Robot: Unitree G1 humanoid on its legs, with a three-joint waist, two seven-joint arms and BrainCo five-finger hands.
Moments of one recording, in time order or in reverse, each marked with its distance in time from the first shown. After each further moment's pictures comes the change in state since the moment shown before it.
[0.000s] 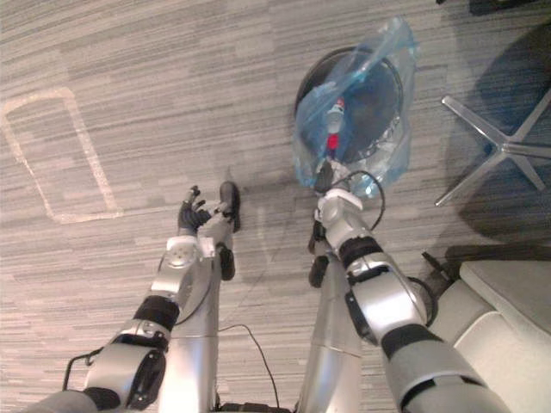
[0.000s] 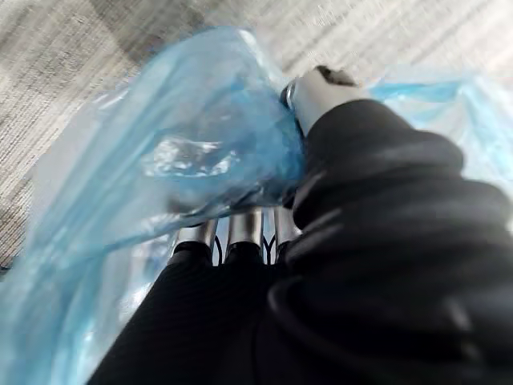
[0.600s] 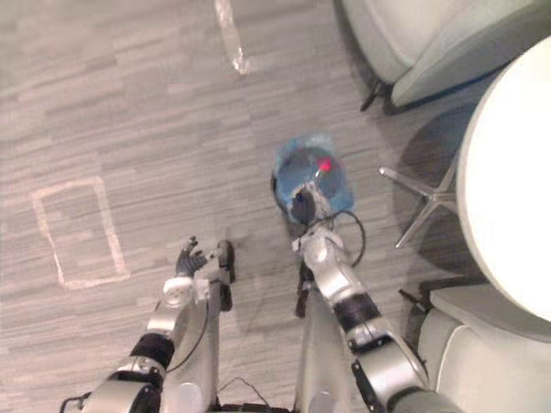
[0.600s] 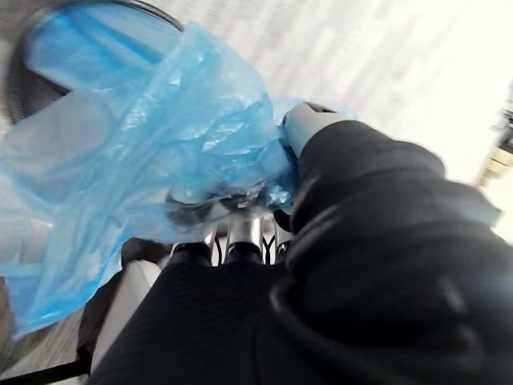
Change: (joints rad) left arm 0.290 -0.015 -0.016 0.021 0.038 0.048 -0.030; right arm 0.544 0.078 0.025 -0.689 0.122 -0.036 0.031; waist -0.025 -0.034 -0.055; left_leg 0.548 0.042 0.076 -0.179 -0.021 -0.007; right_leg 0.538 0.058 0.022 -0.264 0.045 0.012
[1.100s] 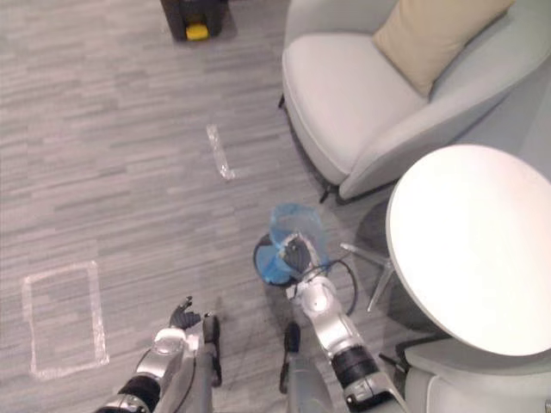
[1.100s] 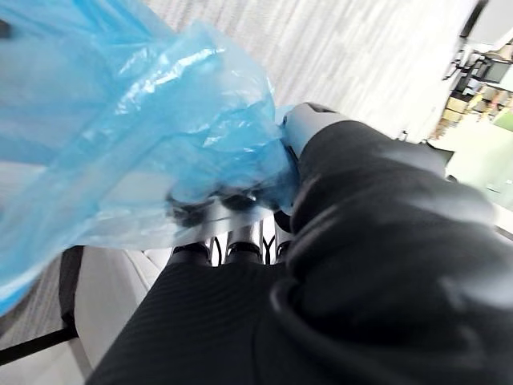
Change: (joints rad) left arm 0.167 0.080 -0.082 0.083 0.094 0.027 -0.044; right arm 0.263 0.038 -0.021 -0.051 0.044 -0.051 0.112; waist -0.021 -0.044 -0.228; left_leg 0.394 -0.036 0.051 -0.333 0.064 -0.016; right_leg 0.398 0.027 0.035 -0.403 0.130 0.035
